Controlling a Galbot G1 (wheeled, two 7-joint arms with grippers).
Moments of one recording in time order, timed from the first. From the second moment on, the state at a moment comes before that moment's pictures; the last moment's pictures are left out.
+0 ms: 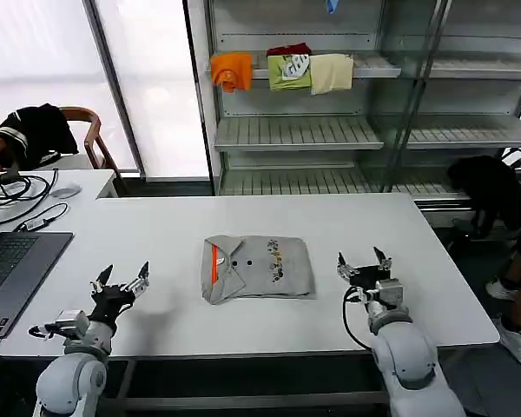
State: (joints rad) left arm 1.25 -1.29 -0.72 -1.88 -0.38 0.32 0.04; right arm -1.10 1.32 0.45 1.95 0.08 -0.53 0.08
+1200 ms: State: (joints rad) left arm 1.30 -1.31 -0.68 -1.92 -0.54 0.23 -0.03; right arm -1.28 1.31 0.57 2.14 0.06 -0.54 -0.02
